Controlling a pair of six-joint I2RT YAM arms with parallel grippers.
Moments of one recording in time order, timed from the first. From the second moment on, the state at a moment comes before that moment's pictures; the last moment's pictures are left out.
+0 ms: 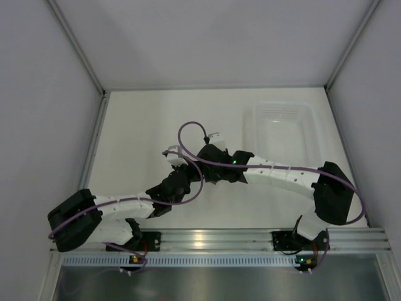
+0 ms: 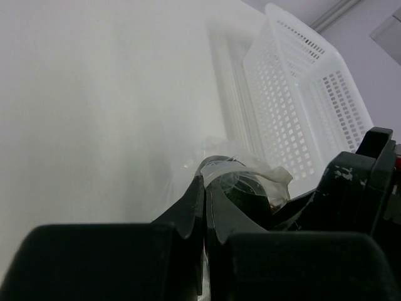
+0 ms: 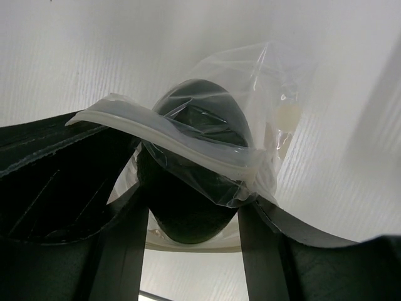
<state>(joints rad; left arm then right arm) -1.00 1.24 0.39 0.67 -0.62 -0.76 1.07 1.60 1.21 -0.61 0.40 0.67</state>
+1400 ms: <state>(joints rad) -0.92 1.13 0.42 0.48 -0.36 -0.65 1.07 1.50 1.10 -0.51 0.31 0.41</state>
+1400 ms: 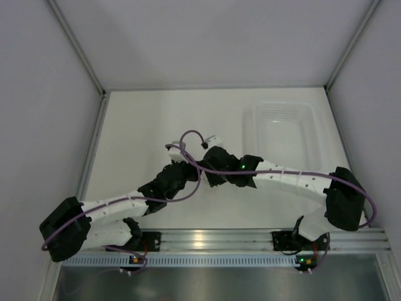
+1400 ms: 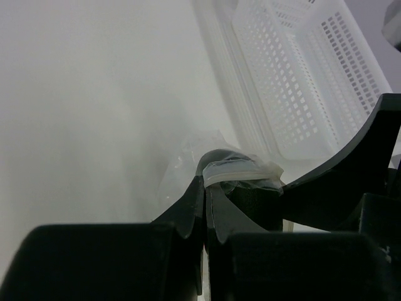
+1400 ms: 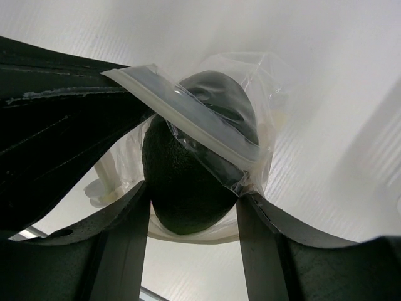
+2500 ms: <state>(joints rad) -0.96 1.19 0.44 0.45 -0.41 -0.72 1.05 1.39 0.93 -0.35 0.24 0.31</state>
